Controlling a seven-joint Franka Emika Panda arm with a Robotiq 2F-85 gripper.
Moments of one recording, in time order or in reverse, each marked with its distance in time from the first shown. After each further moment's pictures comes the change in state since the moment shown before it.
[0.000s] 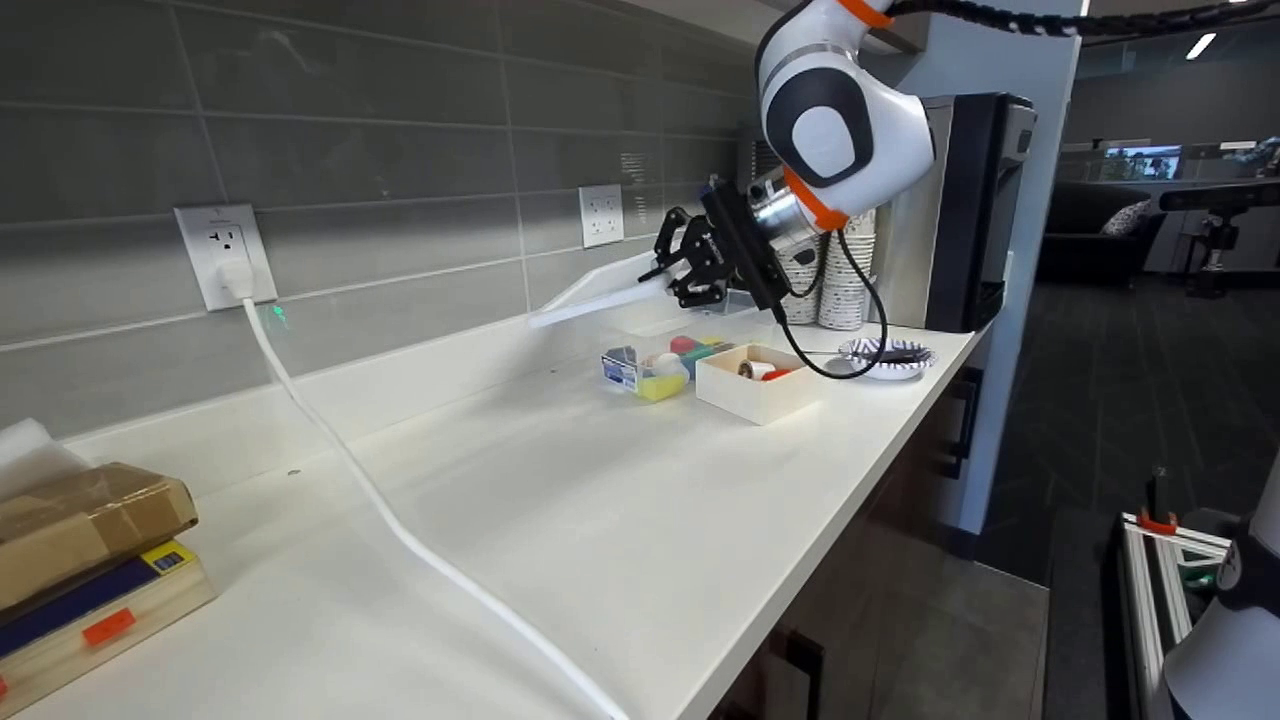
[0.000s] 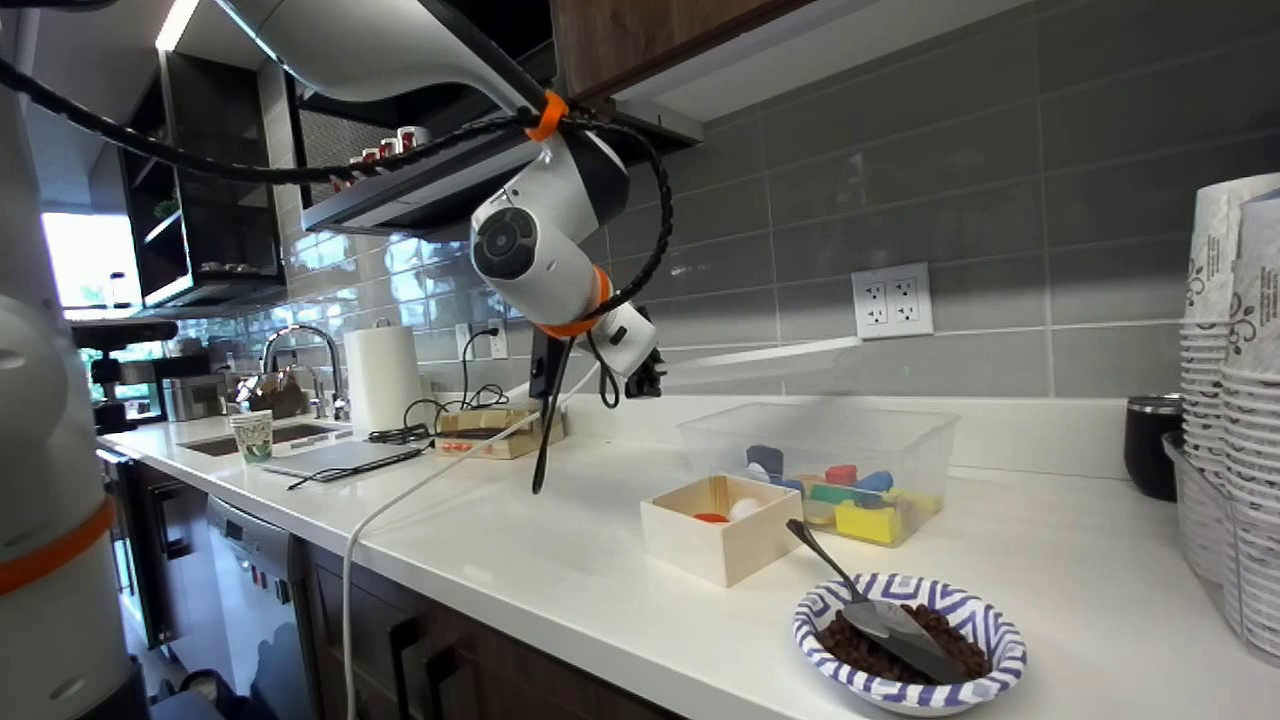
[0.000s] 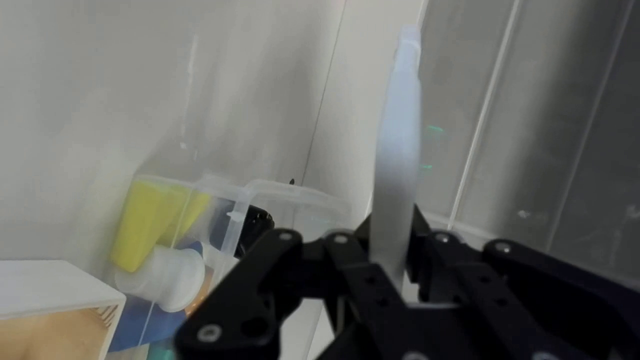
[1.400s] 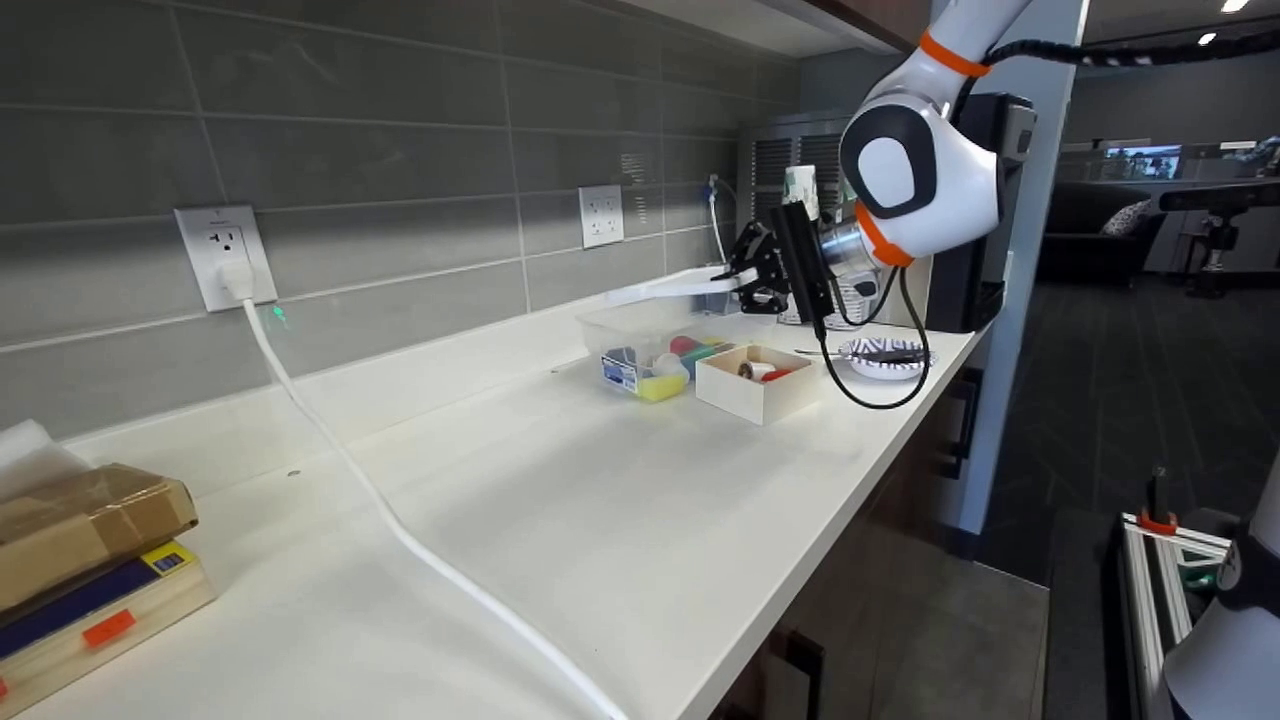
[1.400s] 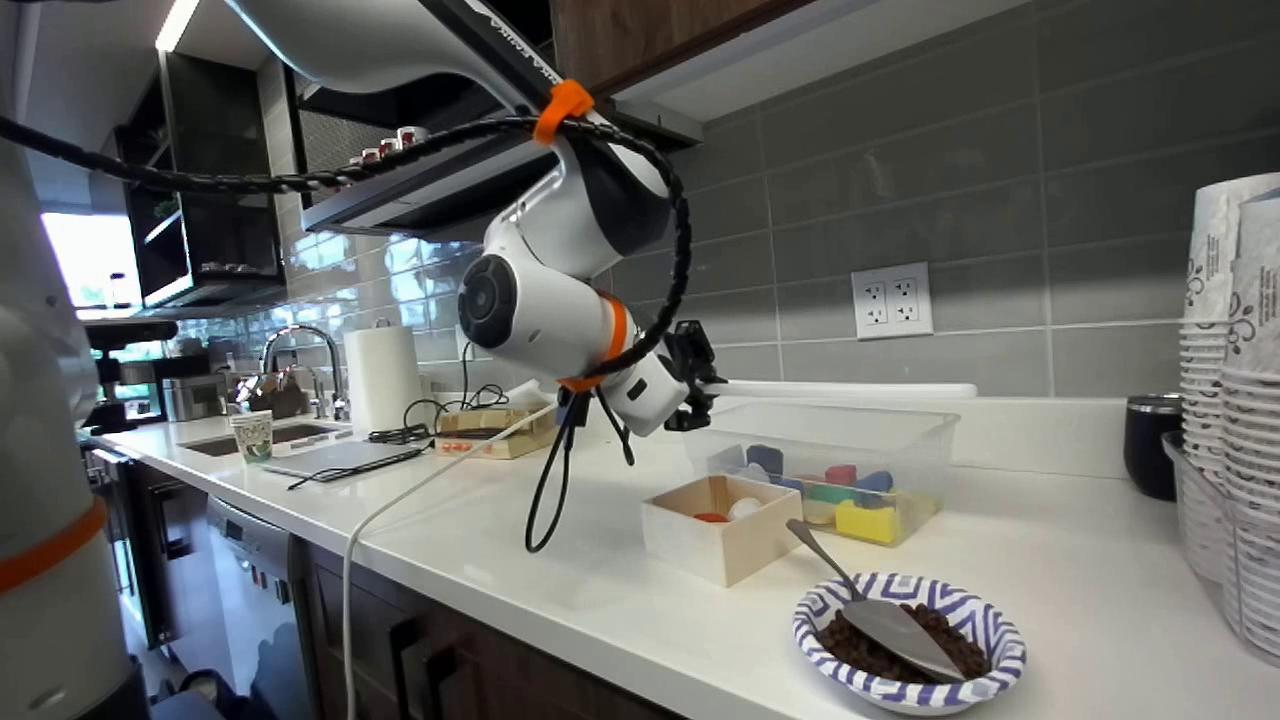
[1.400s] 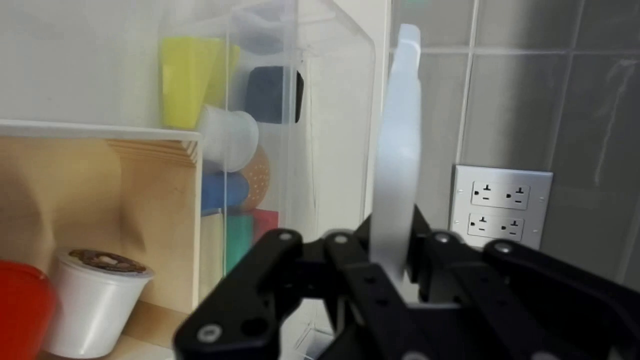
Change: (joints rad) arm -0.145 -0.016 -0.104 -0.127 0.194 -0.204 -0.081
